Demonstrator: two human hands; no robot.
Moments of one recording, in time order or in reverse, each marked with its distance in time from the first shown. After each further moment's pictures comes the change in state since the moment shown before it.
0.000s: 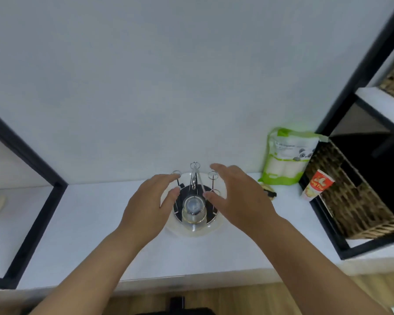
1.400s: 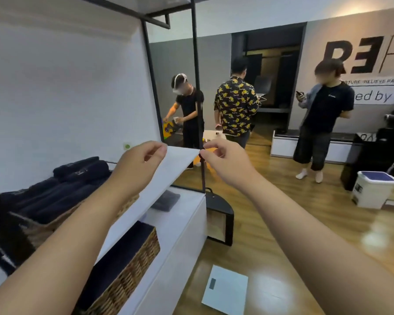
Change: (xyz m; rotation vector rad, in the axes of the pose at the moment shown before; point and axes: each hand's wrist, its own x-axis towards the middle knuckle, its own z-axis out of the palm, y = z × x) left_hand -0.069 0.868 0.085 -0.488 -0.432 0.951; right_hand -0.475 0.229 -0.680 0.049 1.030 0.615
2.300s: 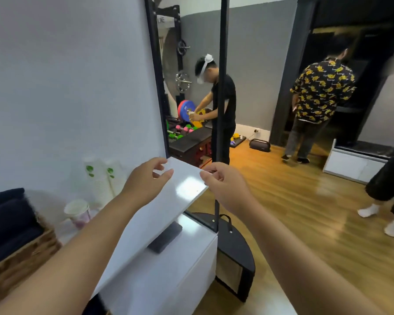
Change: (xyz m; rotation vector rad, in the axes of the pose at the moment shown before) left_hand 0.396 -0.229 0.224 0.184 0.087 -0.373; right_hand 0.410 0.289 0.124 0.099 -0.305 0.076
